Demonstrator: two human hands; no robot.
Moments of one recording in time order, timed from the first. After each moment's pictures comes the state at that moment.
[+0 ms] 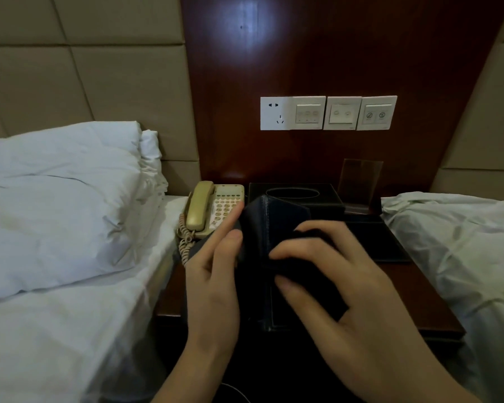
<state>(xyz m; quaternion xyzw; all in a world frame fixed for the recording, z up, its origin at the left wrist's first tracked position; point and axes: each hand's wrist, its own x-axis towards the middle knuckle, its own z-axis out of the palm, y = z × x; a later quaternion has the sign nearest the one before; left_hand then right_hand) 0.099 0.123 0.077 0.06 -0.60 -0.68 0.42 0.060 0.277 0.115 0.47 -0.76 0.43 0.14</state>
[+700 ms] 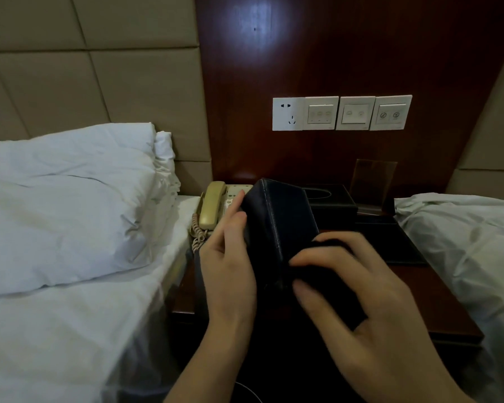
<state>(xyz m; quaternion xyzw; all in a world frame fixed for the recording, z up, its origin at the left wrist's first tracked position) 0.086 0.122 0.094 0.16 -0.56 -0.67 0.46 0.067 0.273 0.107 0.45 -0.76 0.44 0.18</state>
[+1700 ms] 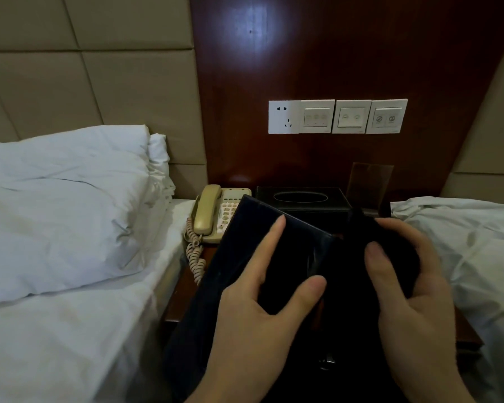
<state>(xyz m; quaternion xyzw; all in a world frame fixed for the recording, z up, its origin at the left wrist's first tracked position) 0.117 0.142 0.072 0.03 -0.73 -0.62 0.29 0.042 0.276 0.098 0.26 -0.60 0.75 0.13</state>
